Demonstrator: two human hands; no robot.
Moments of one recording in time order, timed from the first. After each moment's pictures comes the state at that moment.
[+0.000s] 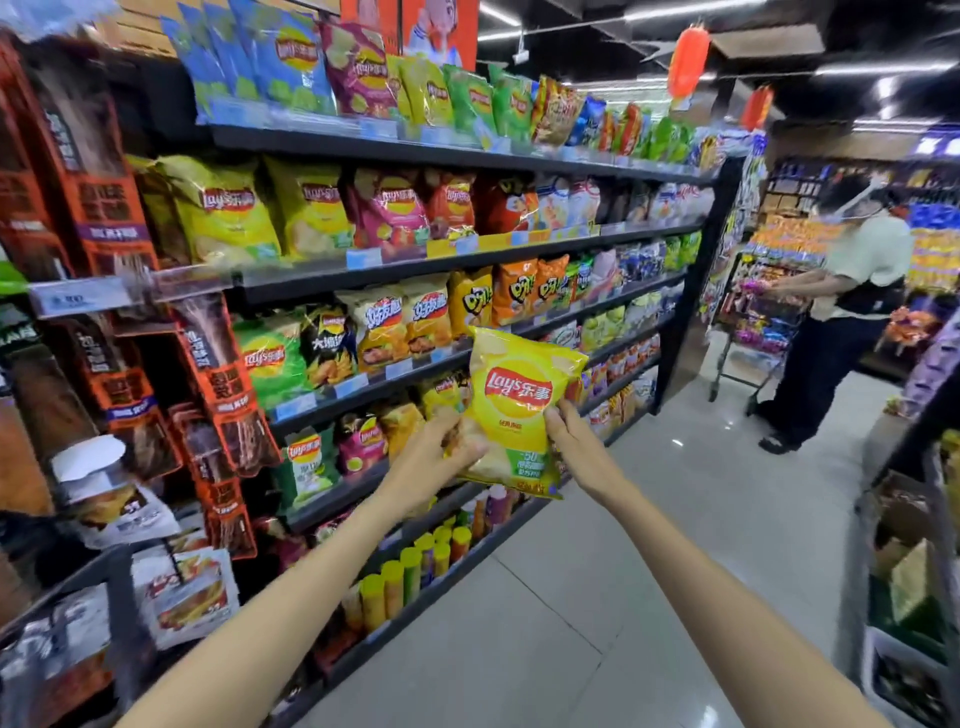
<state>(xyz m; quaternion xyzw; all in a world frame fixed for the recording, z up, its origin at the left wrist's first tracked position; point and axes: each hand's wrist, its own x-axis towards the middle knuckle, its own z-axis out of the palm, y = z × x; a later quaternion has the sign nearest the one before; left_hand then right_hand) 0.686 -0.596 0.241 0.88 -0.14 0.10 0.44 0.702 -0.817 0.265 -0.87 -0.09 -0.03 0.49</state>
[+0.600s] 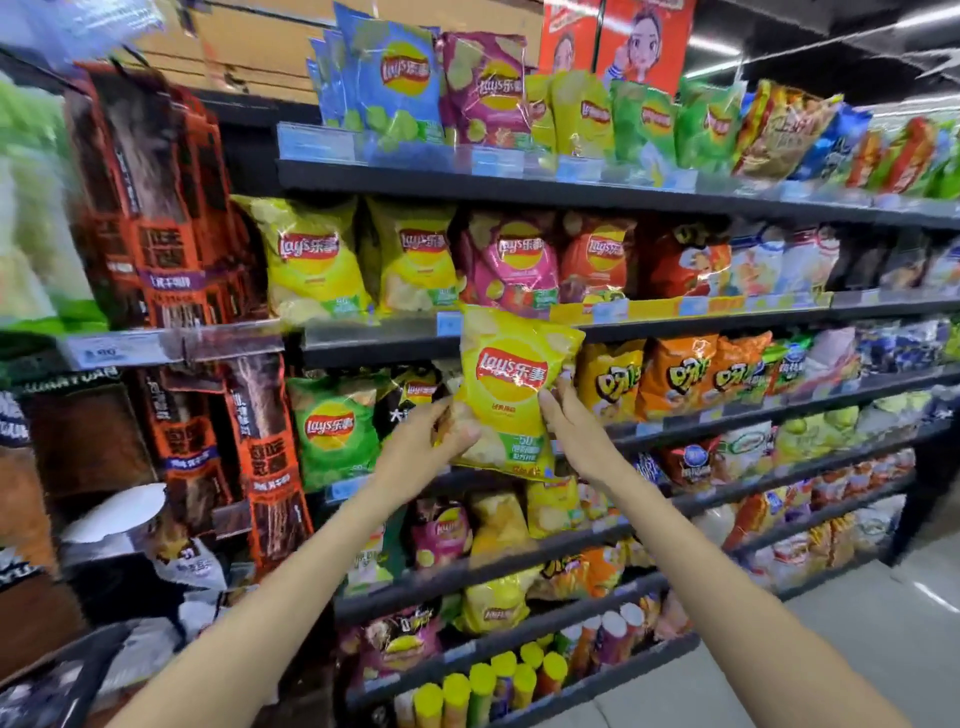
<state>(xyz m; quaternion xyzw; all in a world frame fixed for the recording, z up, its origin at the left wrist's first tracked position) 0.903 -0.498 0.273 0.89 0.04 0.24 0.38 0.995 -0.703 0.313 -0.80 -0.31 0.03 0.51</state>
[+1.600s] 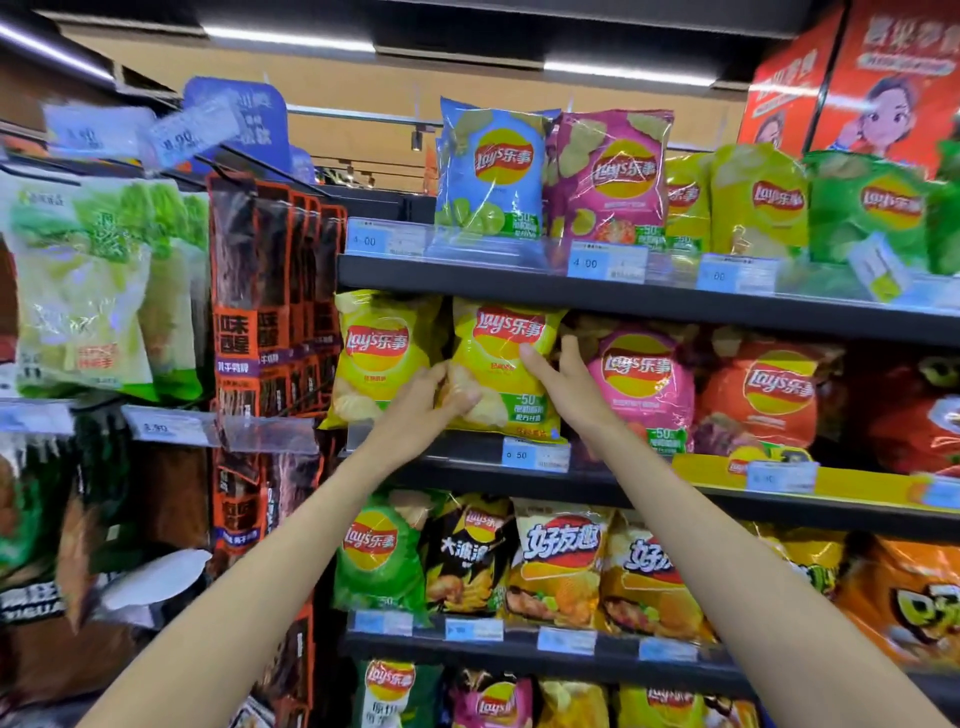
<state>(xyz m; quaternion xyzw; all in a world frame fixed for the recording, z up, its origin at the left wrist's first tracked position) 1.019 -0.372 0.389 0.86 0.19 0.36 0.29 1.168 -0.518 0.439 -0.65 -0.49 0.12 0.57</state>
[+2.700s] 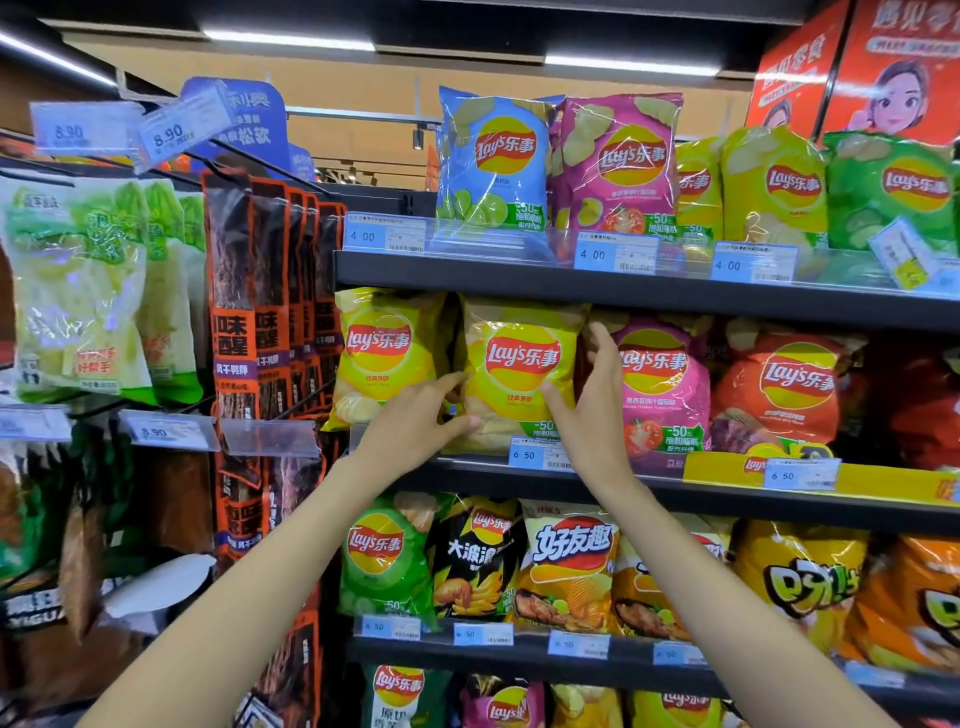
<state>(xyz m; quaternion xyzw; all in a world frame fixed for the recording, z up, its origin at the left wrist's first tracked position) 1.017 -0.360 0.381 0.91 0.21 0.34 0.09 1.174 -0.514 0.393 -0.65 -0.46 -0.16 0.58</state>
